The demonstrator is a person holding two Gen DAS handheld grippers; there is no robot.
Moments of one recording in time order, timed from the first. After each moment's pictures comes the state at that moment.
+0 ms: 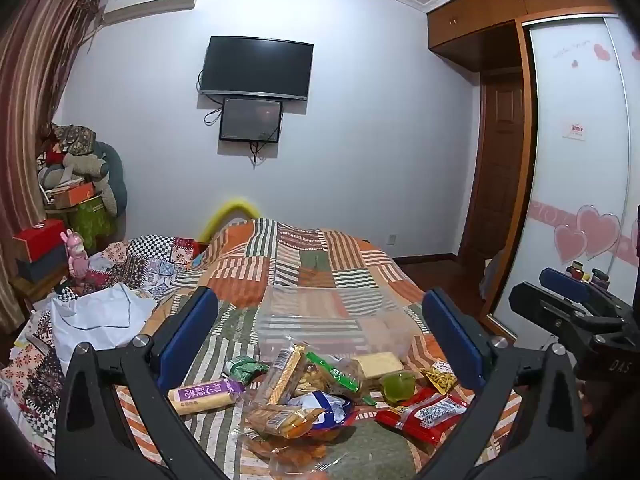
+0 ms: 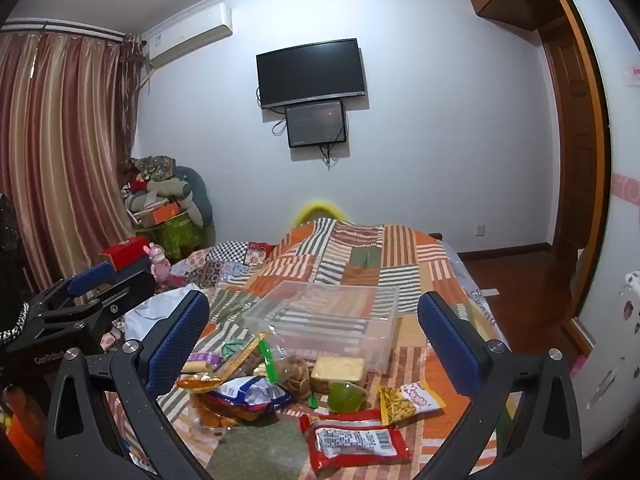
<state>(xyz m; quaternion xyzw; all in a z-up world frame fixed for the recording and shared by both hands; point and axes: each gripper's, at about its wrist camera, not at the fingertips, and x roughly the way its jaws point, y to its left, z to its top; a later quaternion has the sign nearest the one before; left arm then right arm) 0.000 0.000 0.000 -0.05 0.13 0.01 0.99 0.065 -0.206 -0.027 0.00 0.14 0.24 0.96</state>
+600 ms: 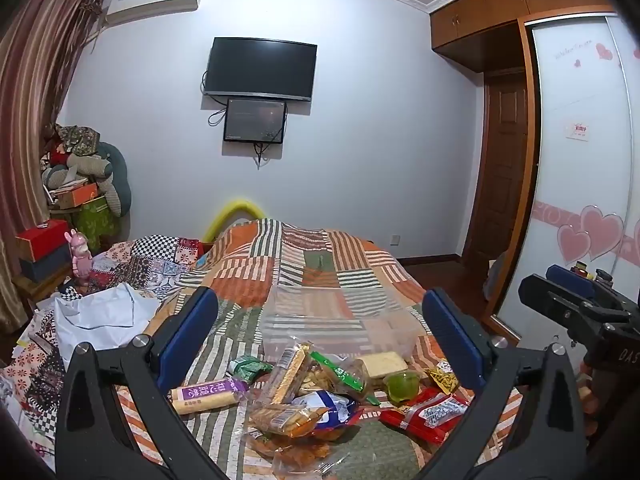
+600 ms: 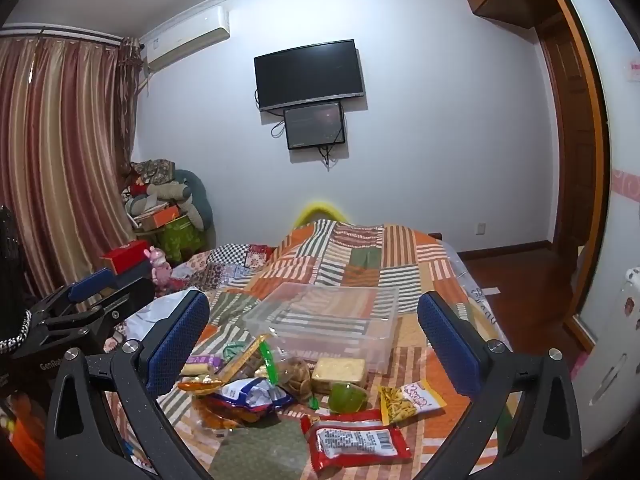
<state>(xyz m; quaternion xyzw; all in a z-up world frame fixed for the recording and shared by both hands) 0.000 0.002 -0.003 -0.05 0.13 0.01 0.99 0.064 -0.208 -0.023 0.01 0.14 0.23 0.96</state>
